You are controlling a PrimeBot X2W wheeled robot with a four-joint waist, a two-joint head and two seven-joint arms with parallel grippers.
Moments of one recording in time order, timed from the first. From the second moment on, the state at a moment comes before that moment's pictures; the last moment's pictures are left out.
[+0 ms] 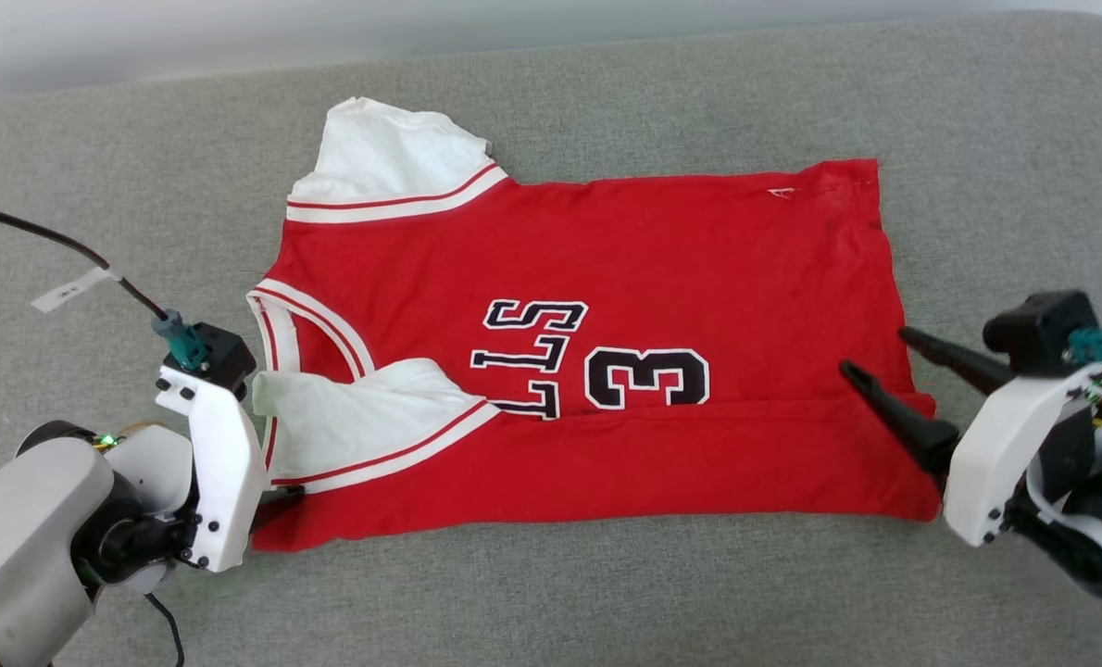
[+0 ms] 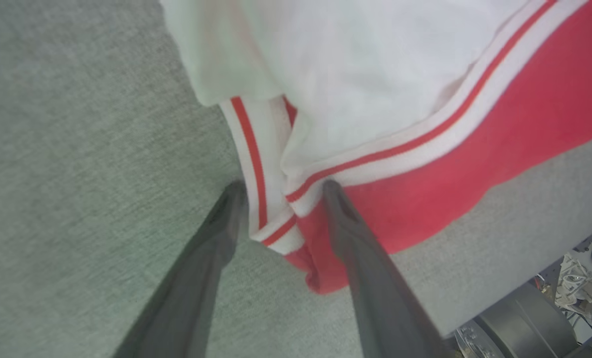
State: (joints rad) left arm -0.70 0.85 -0.99 0.26 -1.13 -0.05 0.70; right arm -0.42 -0.63 0.53 0.11 0.70 0.13 0.24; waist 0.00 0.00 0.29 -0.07
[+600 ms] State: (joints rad) left arm -0.70 0.89 -0.99 0.16 -1.11 -0.07 0.66; right arm -0.64 -0.83 0.69 0.16 0.88 0.13 0.80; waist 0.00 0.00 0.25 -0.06
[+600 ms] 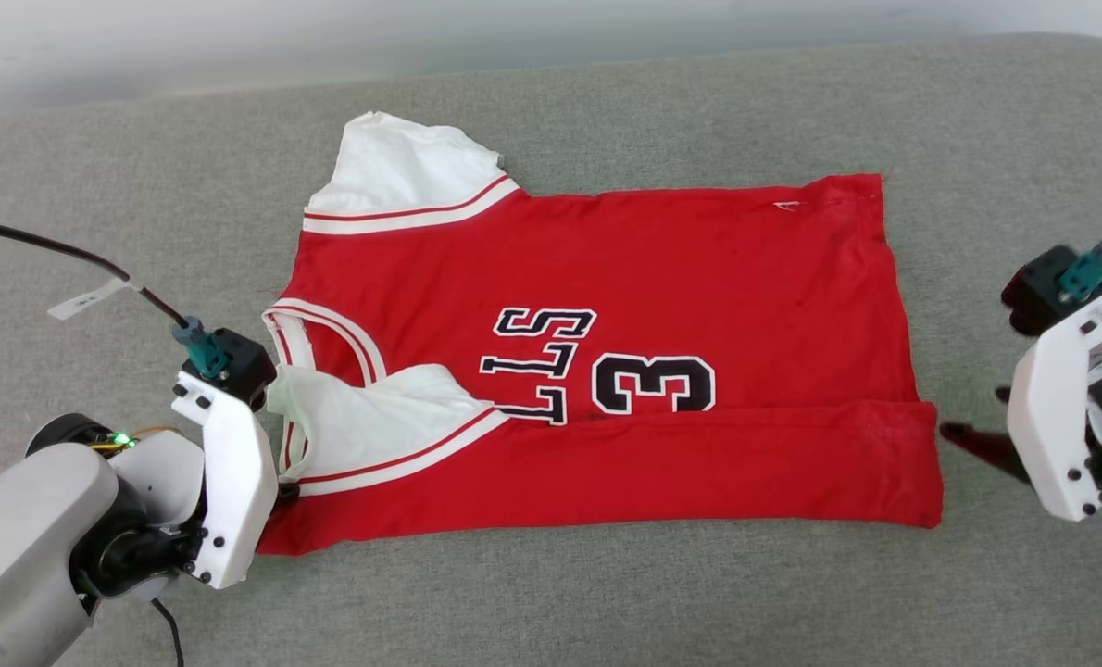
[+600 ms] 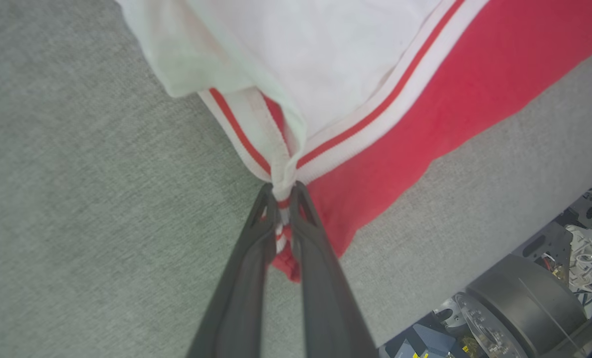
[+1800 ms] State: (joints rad) left arm -0.55 0.98 -1.01 -0.02 -1.16 -0.03 0.60; right arm -0.53 -0.88 0.82 0.15 0.96 0.13 0.59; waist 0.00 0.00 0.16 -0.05
